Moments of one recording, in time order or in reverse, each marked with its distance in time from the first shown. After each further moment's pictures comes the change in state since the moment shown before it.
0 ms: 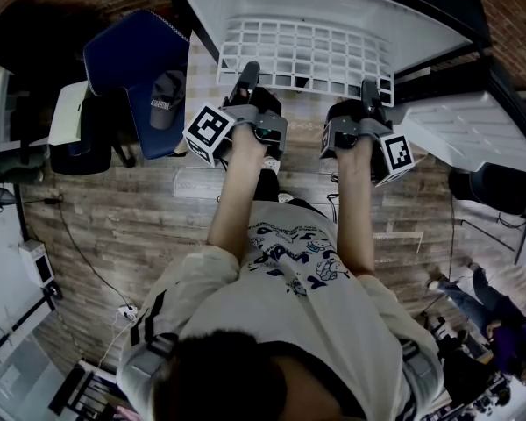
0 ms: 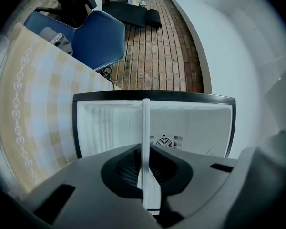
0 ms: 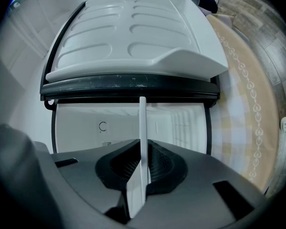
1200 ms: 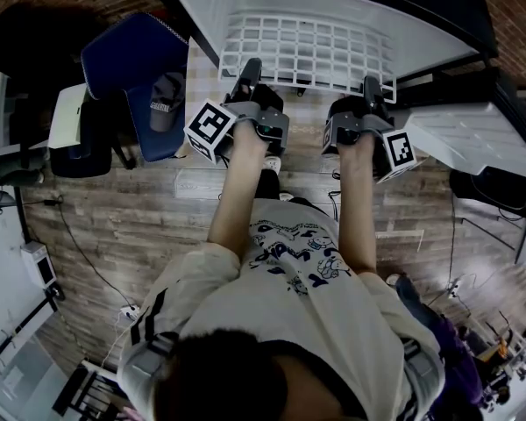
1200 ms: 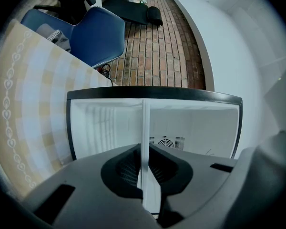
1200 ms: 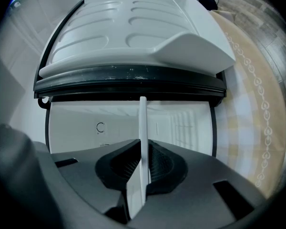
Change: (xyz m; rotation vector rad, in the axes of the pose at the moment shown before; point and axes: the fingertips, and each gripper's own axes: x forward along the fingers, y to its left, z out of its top) left arm 0.021 0.003 0.003 -0.003 0.012 -0.002; right arm 0.020 -0.002 0.004 0.003 -0.014 0.004
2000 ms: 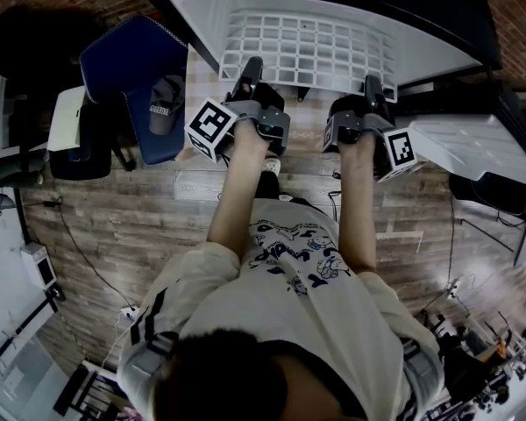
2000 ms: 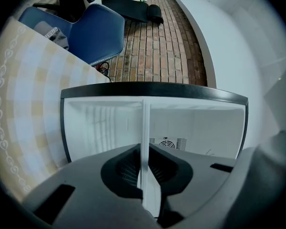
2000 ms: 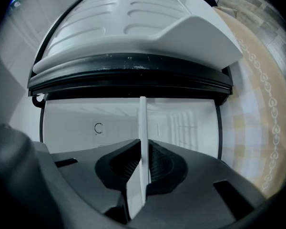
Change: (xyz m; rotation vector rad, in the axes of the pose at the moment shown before) left arm 0.019 -0.003 0.006 -0.004 0.006 0.001; right arm 0.019 0.006 0.000 -0.005 -0.012 -0.005
